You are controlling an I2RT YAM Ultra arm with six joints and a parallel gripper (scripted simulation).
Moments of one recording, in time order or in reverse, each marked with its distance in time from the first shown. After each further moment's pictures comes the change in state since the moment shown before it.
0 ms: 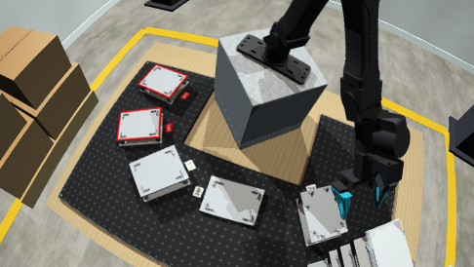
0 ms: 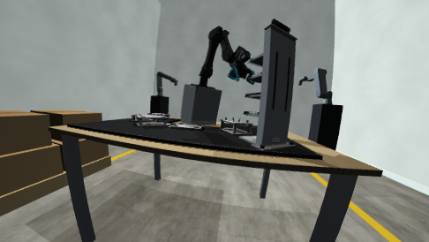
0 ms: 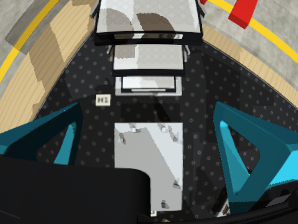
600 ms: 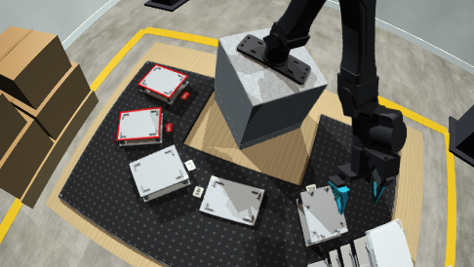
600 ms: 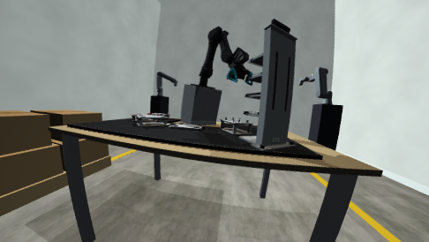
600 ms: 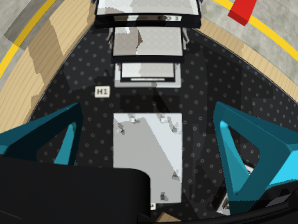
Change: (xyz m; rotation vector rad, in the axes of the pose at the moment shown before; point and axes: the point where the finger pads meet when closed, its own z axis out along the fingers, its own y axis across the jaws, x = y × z) arm 0.013 -0.001 -0.008 0.000 0.010 -0.005
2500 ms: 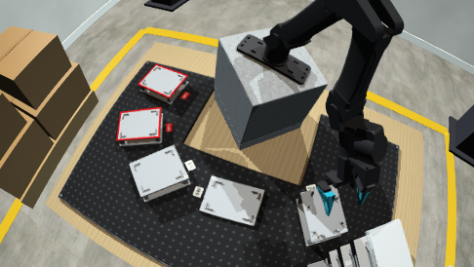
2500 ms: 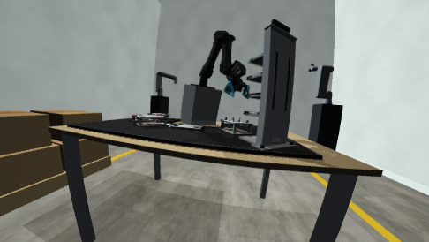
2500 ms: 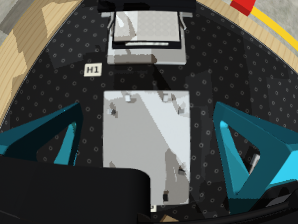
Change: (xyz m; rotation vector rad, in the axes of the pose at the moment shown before) arm 0.065 0.000 0.038 0.005 0.016 -0.003
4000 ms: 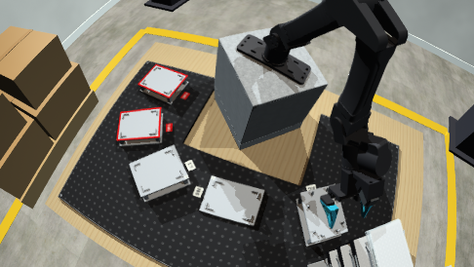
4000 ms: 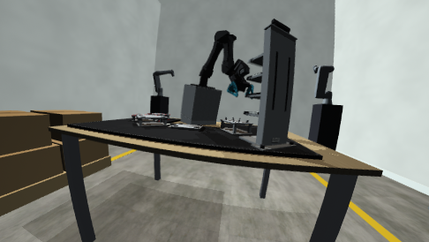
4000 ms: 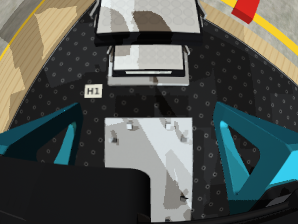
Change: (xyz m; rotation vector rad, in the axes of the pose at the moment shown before) arm -0.024 0.001 0.025 -0.005 -0.027 0.008
